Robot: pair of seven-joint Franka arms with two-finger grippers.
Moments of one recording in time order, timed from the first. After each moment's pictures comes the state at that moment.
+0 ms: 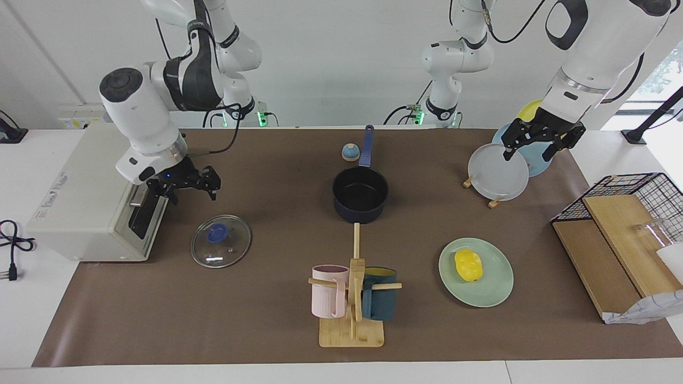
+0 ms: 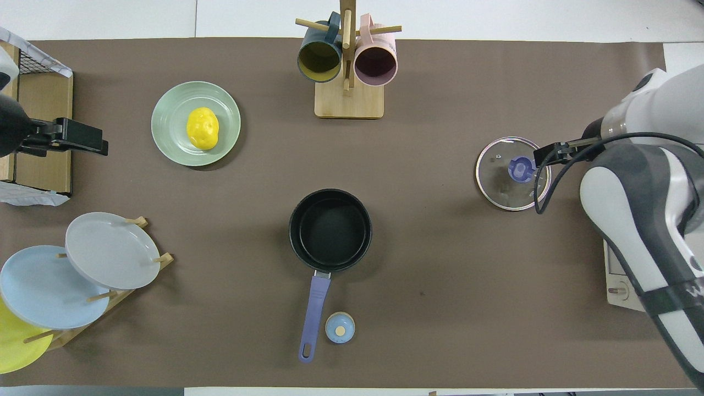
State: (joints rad) left arm -0.02 0.04 -0.08 -1.54 -0.05 1.62 -0.02; right arm 0.02 0.13 0.01 -1.85 0.02 2.00 -0.09
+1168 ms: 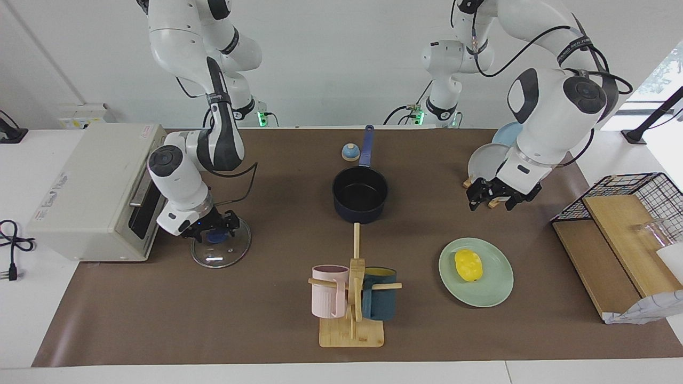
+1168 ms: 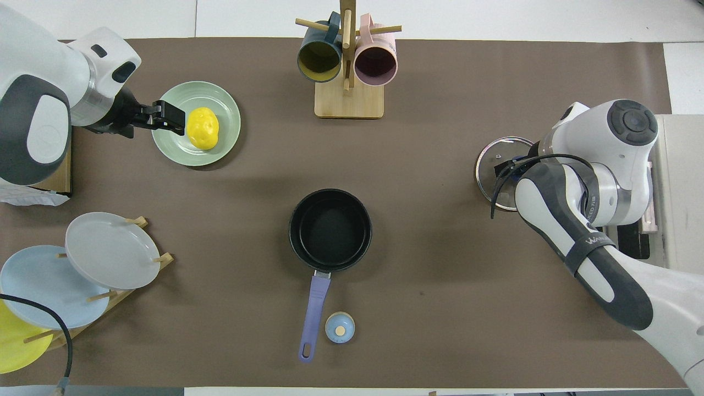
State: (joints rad) left arm -0.10 0.27 -0.09 -1.55 -0.04 1.85 -0.13; right arm 0.04 0.31 0.00 -1.98 0.02 2.30 -0.16
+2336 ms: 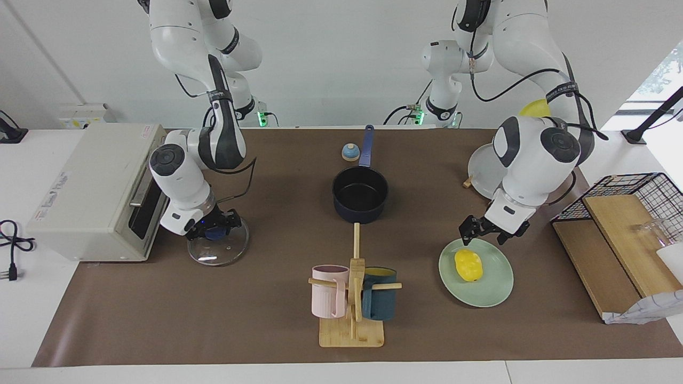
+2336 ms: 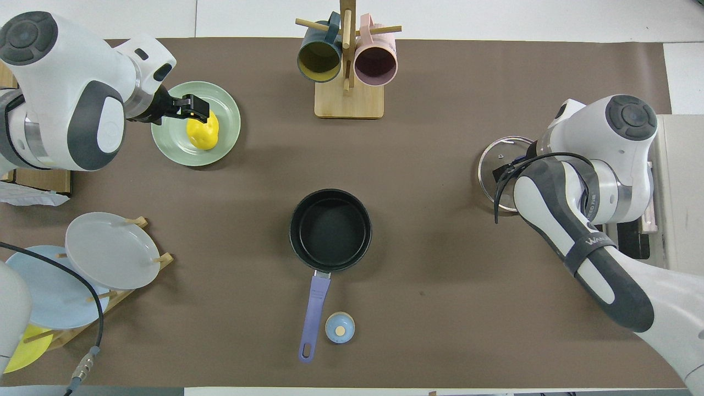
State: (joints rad) left arm -0.12 0.42 -0.09 -1.55 -0.02 2.05 -0.13; right arm 0.05 0.31 0.00 -1.96 0.02 2.25 -0.24
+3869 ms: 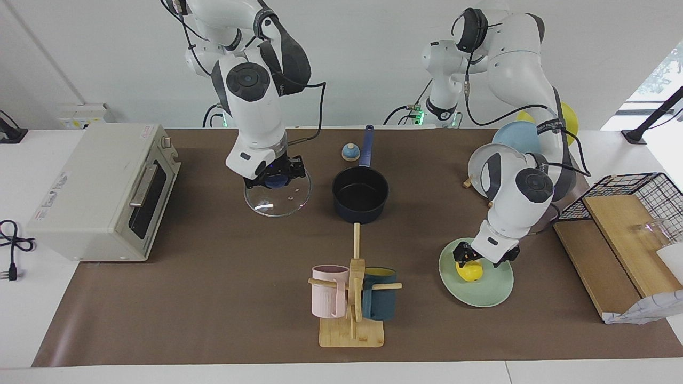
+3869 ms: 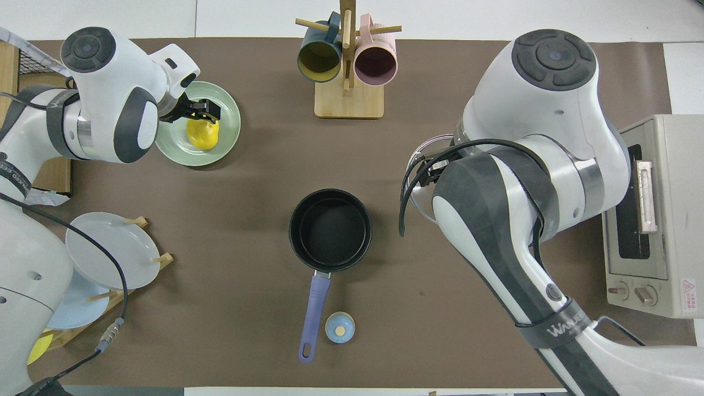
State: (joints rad) left arm -0.13 0.56 -0.08 -1.50 0.07 2.14 -0.13; right arm 0.30 0.24 0.06 -1.56 0.02 1.69 0.15
